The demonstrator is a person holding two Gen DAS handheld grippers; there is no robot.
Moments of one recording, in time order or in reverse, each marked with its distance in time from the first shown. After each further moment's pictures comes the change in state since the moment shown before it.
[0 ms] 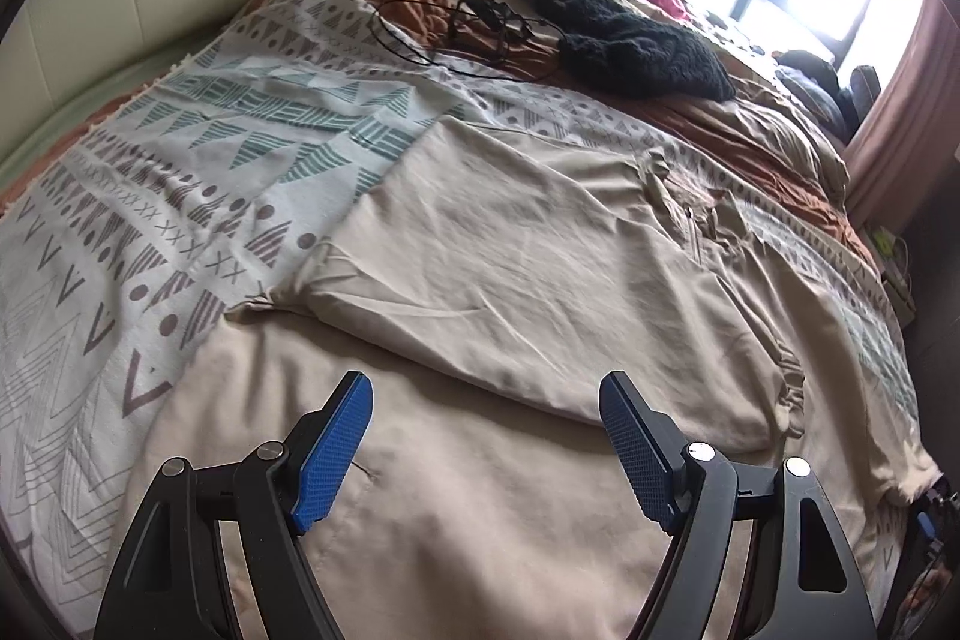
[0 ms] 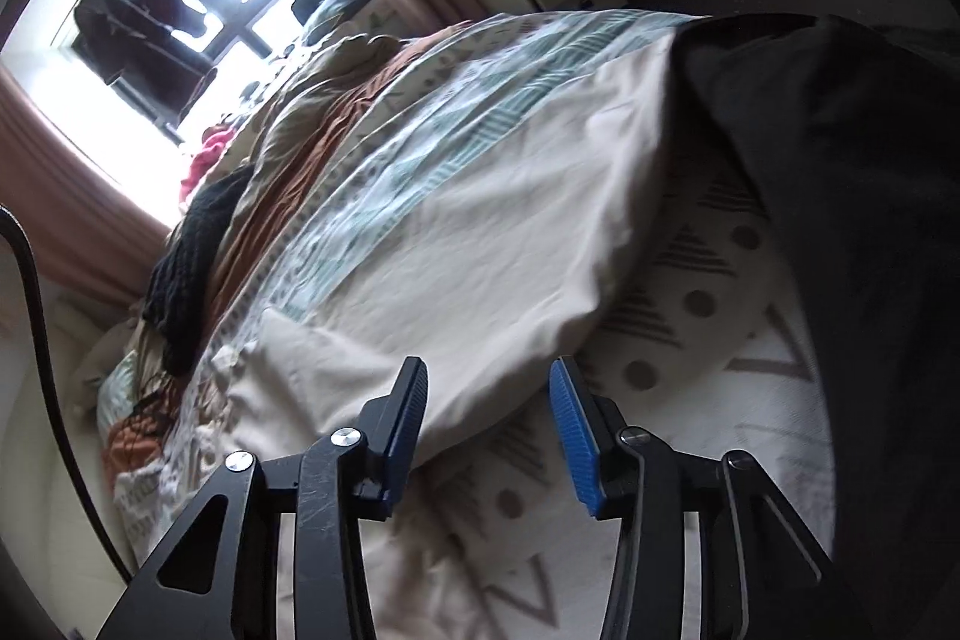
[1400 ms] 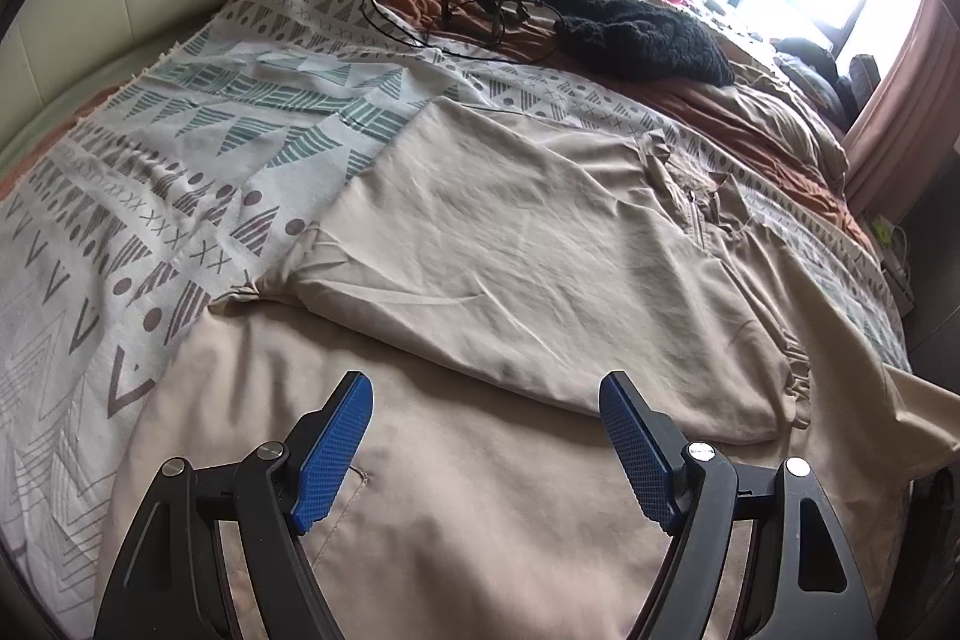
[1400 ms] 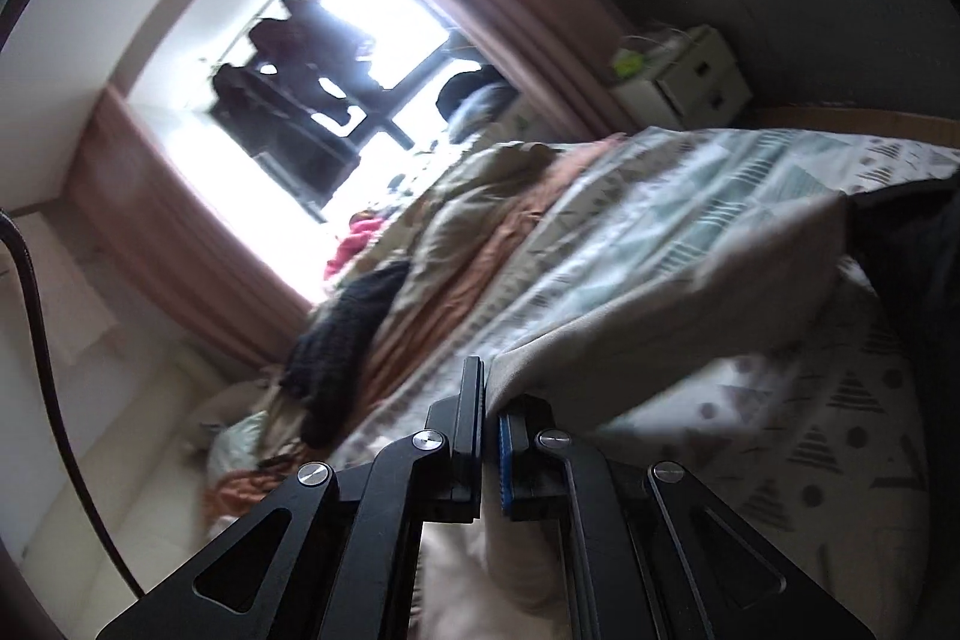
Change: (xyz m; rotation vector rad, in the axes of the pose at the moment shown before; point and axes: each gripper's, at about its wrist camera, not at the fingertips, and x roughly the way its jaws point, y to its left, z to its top) left arm 0.009 0.006 0.000 -0.011 0.032 -0.021; right arm -0.066 0.094 0.015 -0.099 -0.256 0.408
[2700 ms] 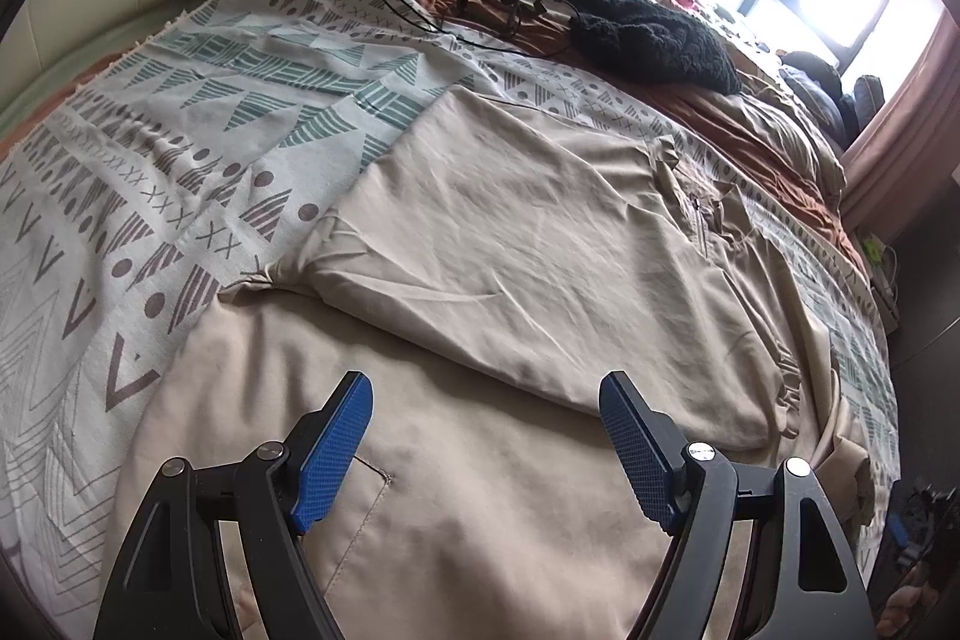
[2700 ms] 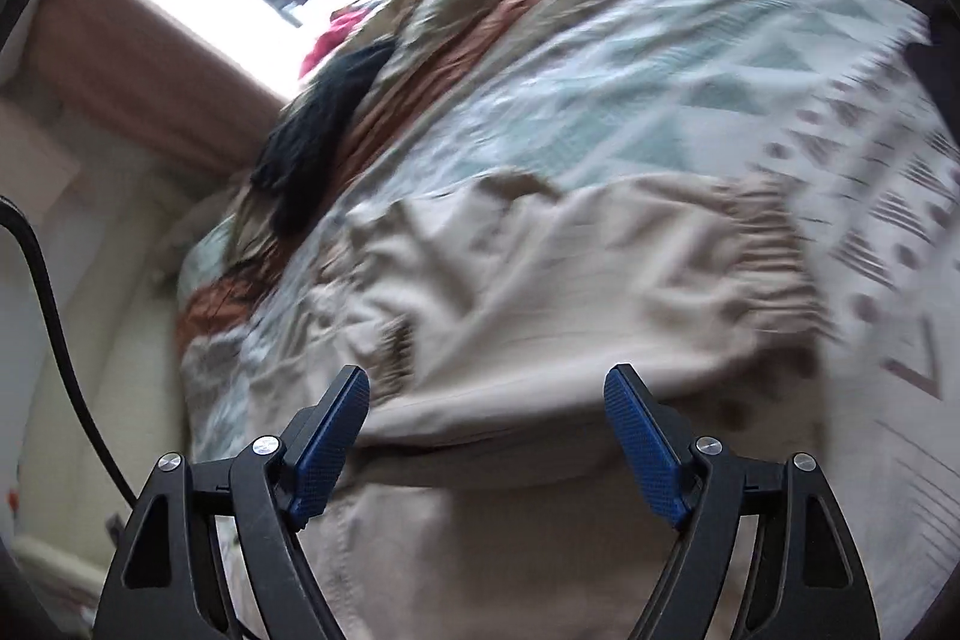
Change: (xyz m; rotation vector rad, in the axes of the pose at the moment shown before) left arm 0.005 0.024 0.006 -0.051 0.038 -0.033; right arm 0.030 -0.021 -0.100 0.065 0.477 -0.181
